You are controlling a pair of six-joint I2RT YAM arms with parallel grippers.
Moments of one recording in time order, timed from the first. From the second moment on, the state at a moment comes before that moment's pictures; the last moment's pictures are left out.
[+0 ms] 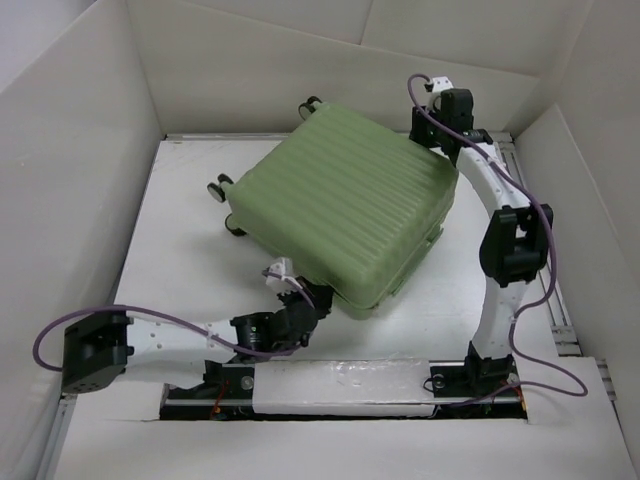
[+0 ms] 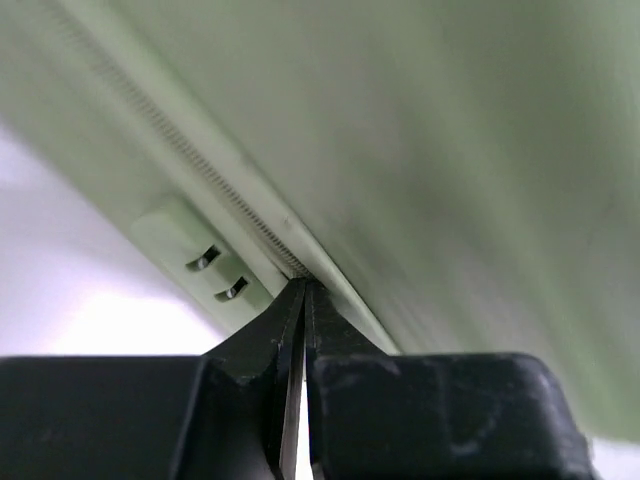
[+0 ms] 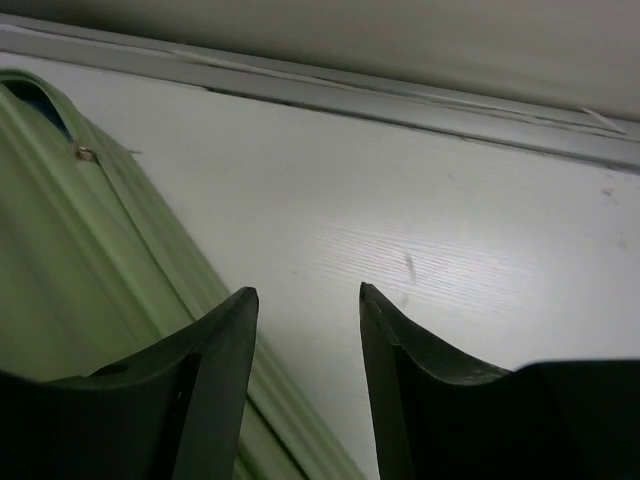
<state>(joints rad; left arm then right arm) -1.32 1.06 0.39 0.22 -0.87 -1.22 0.14 2.01 1.84 -0.36 -0.10 0.00</state>
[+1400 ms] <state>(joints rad) -1.42 1.13 0.49 0.14 -0.63 -1.08 0.40 1.00 0.64 -0.24 -0.03 0.51</state>
